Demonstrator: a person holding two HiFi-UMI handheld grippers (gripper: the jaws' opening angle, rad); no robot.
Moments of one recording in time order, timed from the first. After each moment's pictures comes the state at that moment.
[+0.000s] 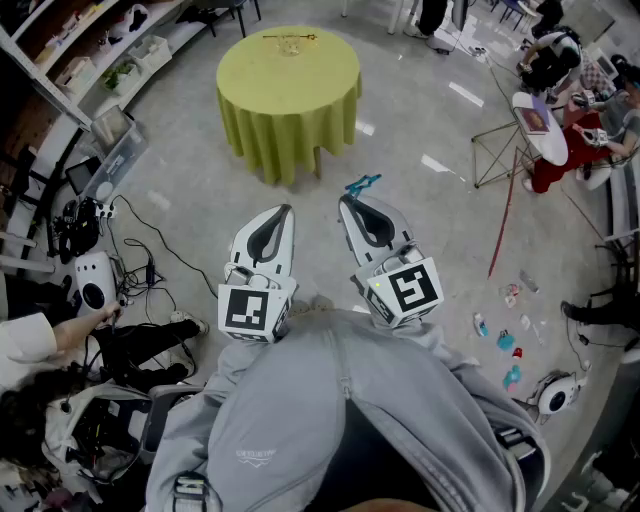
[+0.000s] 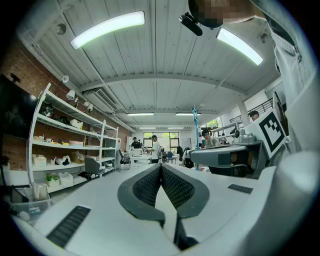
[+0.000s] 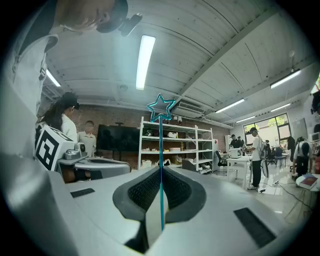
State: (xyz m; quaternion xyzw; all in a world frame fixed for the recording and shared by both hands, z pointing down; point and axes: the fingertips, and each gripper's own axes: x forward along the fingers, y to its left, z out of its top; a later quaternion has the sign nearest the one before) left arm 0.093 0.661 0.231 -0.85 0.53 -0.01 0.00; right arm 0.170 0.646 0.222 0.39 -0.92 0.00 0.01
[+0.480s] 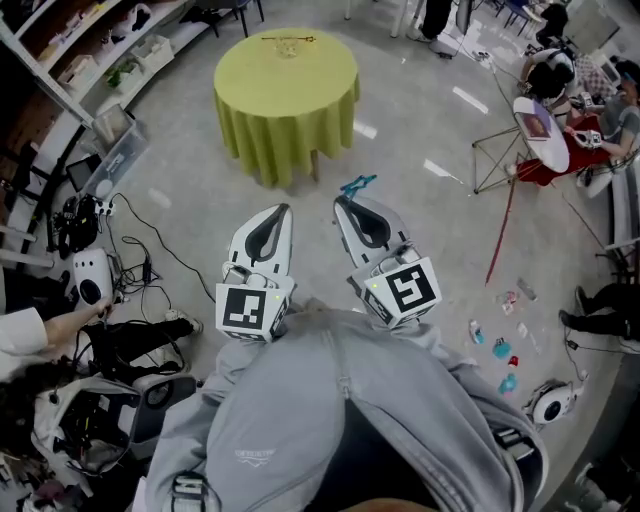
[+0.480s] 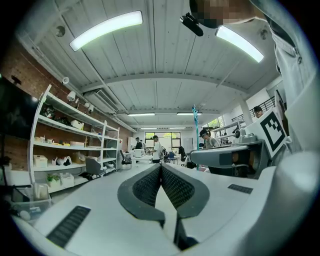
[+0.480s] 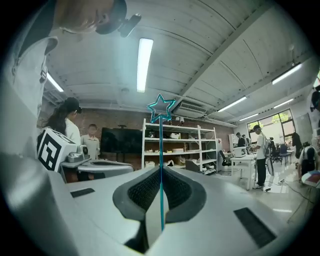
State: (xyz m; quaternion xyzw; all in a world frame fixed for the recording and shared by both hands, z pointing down) left arm 0.125 0.654 0.227 -0.84 0.54 0.00 0.00; right arm 0.198 0.642 0.220 0.37 -0.93 0.01 0.00
